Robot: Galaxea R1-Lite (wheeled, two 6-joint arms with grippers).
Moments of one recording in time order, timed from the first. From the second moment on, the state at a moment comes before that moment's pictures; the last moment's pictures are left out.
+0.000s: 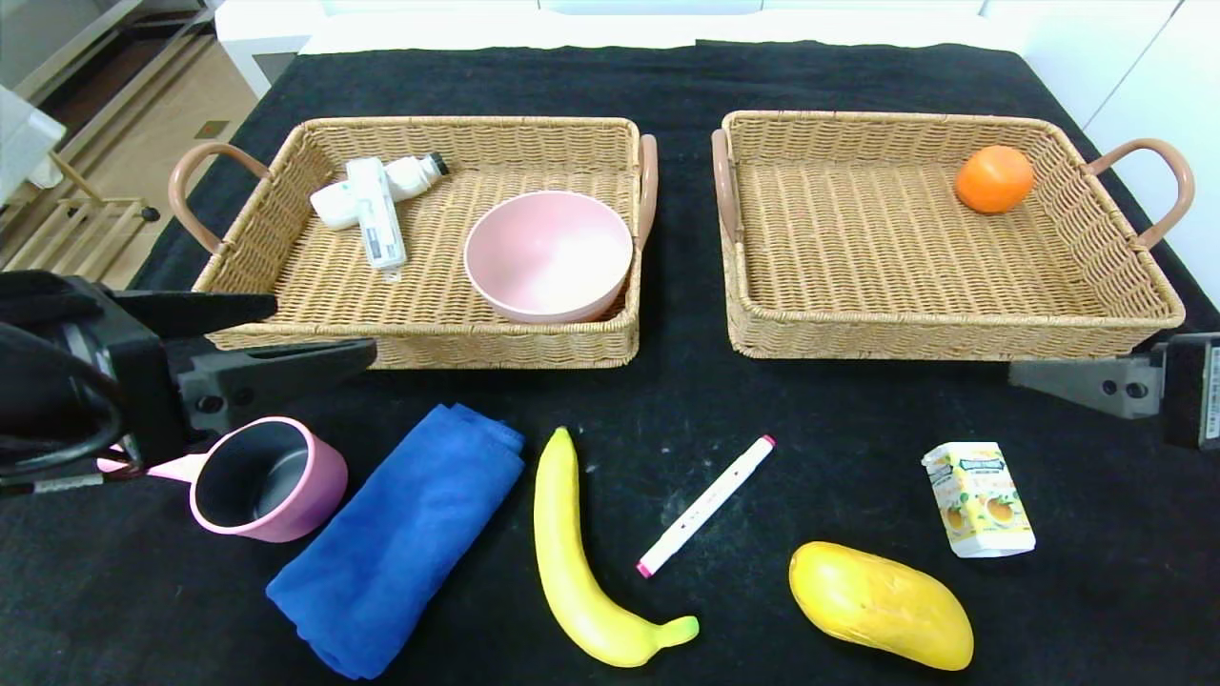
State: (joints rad) left arm -0.22 1.17 -0.95 -0.03 -0.32 0.11; right arm 0.28 1.26 -1.06 0.23 0.01 0.12
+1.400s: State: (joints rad) left arm -0.31 1.25 -0.99 -0.06 -0.31 0.18; right arm 0.38 1.47 -1.10 0.42 -0.14 0.23
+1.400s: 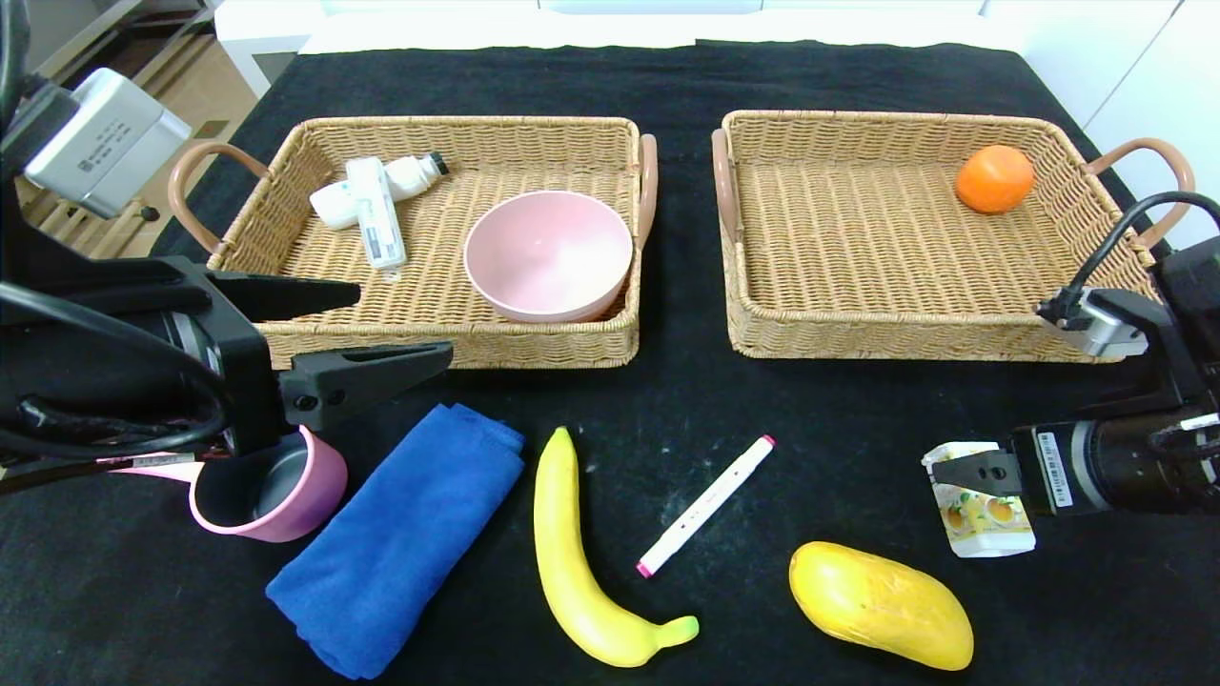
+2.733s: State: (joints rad) left arm -0.31 1.26 -0.99 -0.06 -0.31 0.18; right arm 0.41 1.56 -1.10 0.42 -0.18 0.26
